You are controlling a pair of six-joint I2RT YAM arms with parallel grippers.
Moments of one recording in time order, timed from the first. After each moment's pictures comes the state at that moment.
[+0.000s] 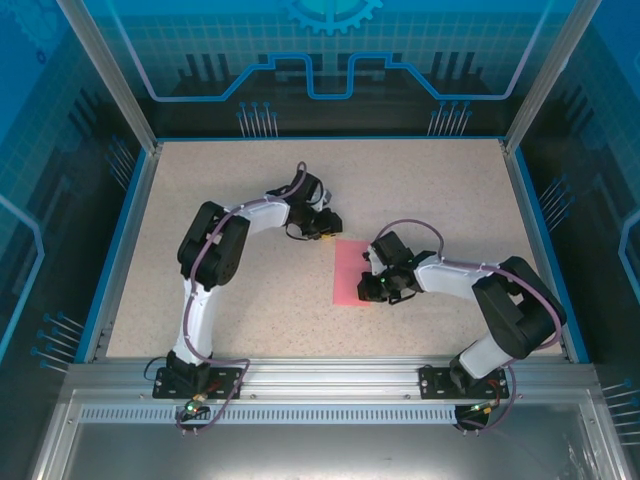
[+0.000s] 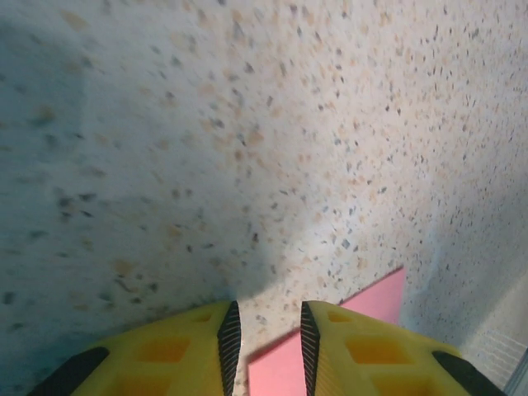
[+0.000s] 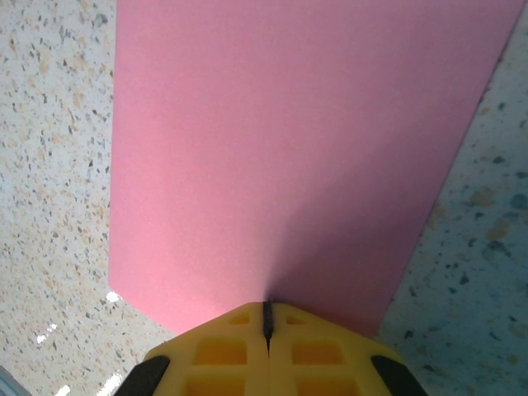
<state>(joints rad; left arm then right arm) -0.43 2.20 1.50 -0.34 0.51 -0.63 0.58 1.55 0.68 -0.32 -0.36 0.53</state>
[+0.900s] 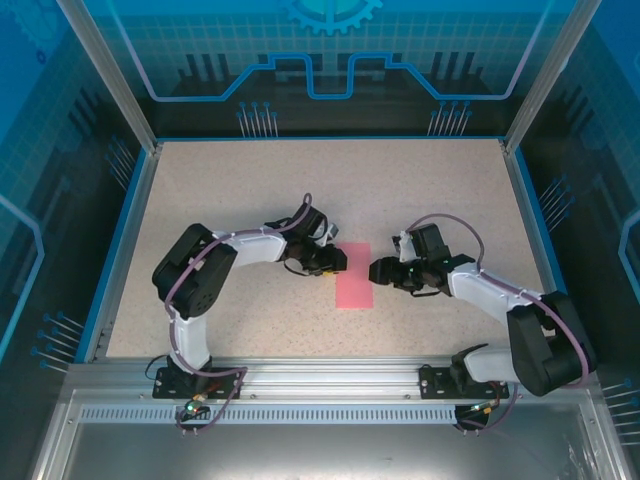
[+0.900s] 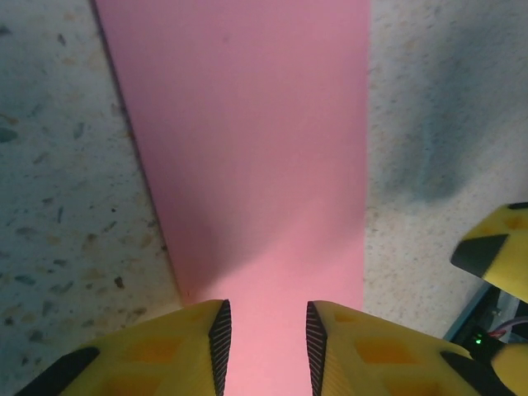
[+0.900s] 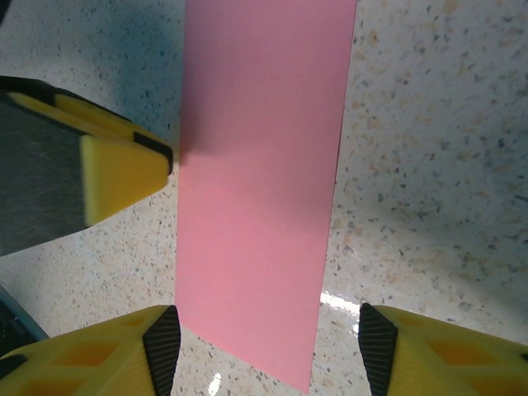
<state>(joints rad) -0.59 1.93 1.10 -0.24 0.55 -0.69 0.35 1.32 0.59 -0.28 -0.48 0.53</state>
